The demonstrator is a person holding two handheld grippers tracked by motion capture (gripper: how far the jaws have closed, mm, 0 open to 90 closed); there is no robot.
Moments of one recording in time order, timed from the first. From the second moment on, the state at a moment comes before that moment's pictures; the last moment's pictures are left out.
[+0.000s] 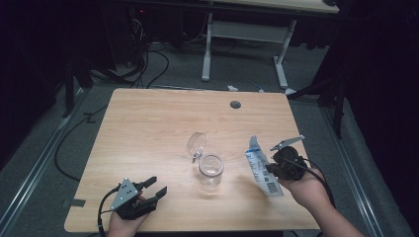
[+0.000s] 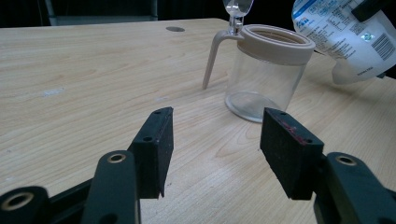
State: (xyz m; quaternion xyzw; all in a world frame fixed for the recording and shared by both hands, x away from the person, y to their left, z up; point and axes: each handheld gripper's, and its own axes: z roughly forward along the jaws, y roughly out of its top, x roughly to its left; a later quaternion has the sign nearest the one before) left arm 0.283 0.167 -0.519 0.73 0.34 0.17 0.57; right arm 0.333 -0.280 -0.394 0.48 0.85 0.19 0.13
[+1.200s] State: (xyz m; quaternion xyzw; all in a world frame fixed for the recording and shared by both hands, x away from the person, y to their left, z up) left arm 0.283 0.164 -0.520 0.74 0.34 0.18 0.56; right arm 0.345 -0.272 -0.389 0.48 0.87 0.10 0.06
